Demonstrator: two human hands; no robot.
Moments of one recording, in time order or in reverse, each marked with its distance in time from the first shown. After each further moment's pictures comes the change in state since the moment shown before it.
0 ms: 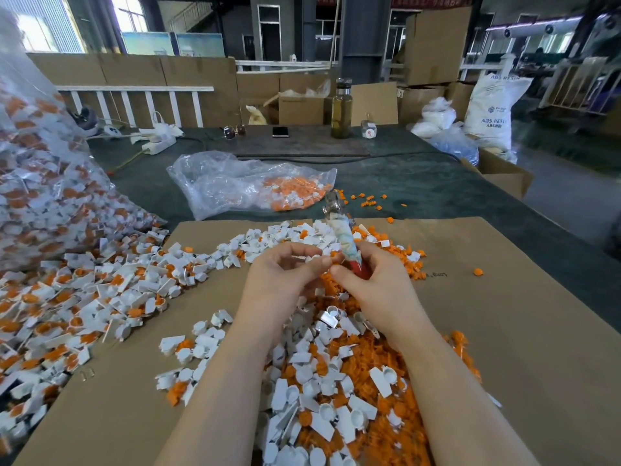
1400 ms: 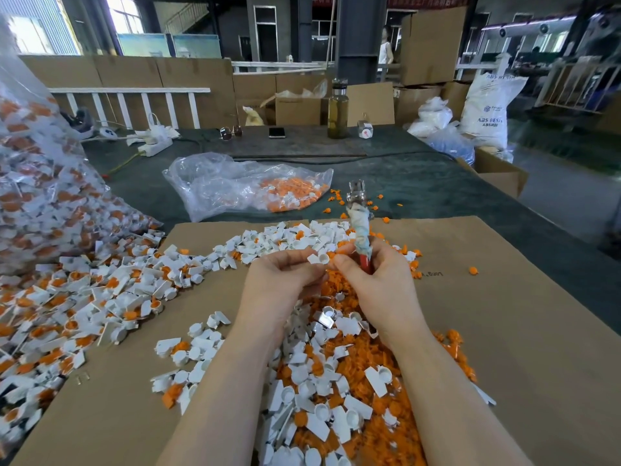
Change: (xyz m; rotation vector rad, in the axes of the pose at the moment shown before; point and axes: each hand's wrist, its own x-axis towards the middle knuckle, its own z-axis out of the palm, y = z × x) left_hand -0.001 0.000 0.007 -0.166 0.019 -0.094; right_hand 0.003 0.005 0.002 0.145 0.169 -0.017
